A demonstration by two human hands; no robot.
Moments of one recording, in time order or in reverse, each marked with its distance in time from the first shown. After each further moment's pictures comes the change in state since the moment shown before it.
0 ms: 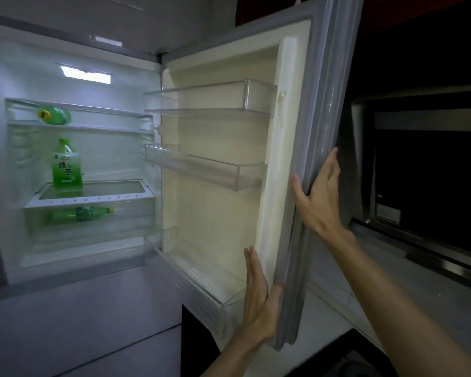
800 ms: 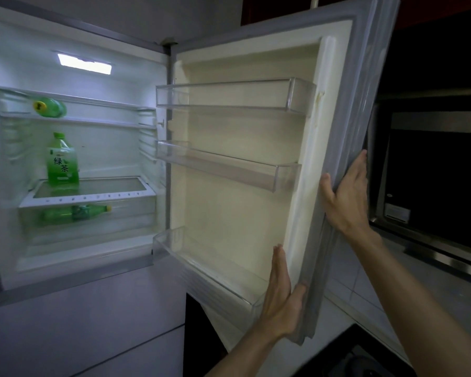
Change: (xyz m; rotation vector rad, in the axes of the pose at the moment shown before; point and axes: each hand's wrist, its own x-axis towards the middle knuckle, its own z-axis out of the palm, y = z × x) left_hand 0.015 -0.001 -0.022 -0.012 -0.225 0.007; right_hand 0.007 0.006 0.010 -0.257 0.058 0.086
